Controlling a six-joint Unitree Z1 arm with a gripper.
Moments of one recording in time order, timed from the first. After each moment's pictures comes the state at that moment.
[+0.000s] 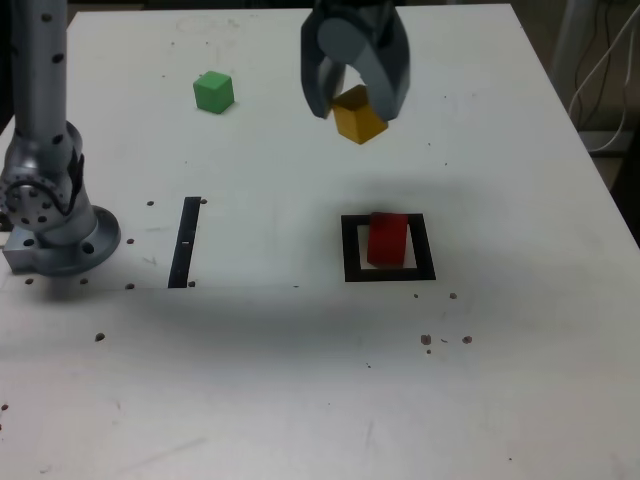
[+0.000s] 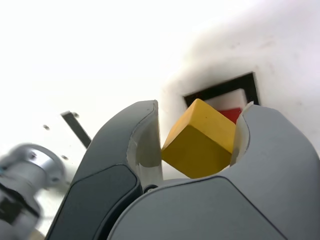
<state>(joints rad) 0.09 1.88 -1.71 1.43 0.12 0.40</state>
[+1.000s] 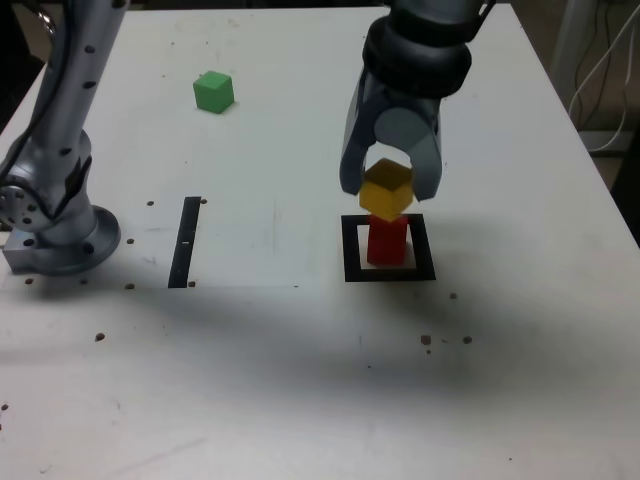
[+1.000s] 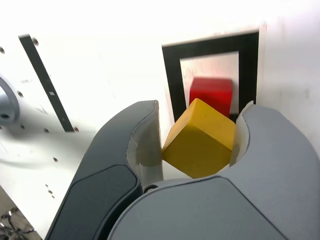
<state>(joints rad) -0.13 2.11 -1.89 1.58 0.08 -0.01</state>
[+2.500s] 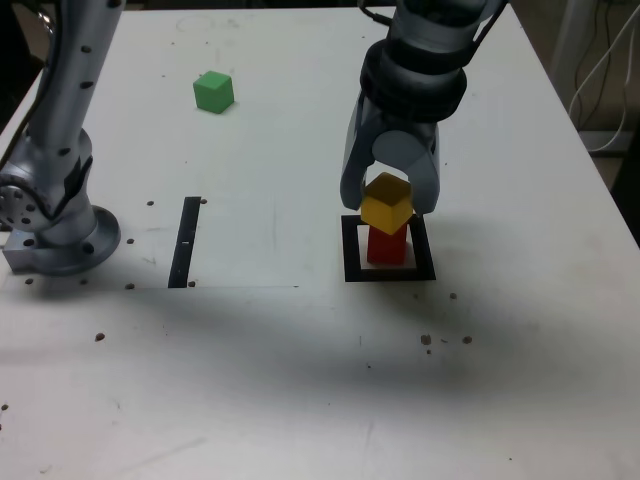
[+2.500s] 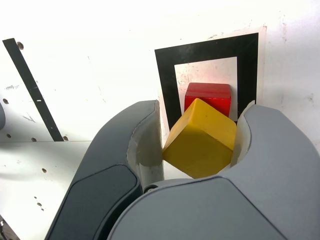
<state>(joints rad) -0.14 2.10 -1.79 1.48 0.11 -0.02</state>
